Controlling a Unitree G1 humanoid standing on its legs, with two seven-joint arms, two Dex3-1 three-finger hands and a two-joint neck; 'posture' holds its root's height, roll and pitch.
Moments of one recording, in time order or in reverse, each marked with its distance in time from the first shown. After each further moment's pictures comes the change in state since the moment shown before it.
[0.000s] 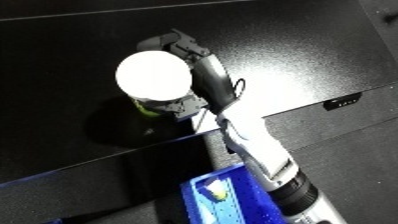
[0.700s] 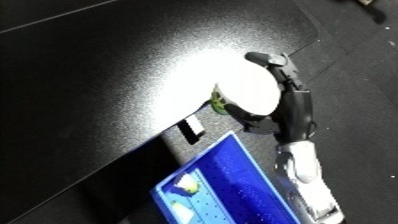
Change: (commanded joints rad) left arm 0.049 -0.028 0.100 0.048 -0.093 -0.078 -0.048; right arm 0.512 -0.022 -0.438 -0.066 0.028 -0.348 -0.162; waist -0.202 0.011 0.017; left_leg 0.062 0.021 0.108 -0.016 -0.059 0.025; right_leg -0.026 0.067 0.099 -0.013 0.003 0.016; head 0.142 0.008
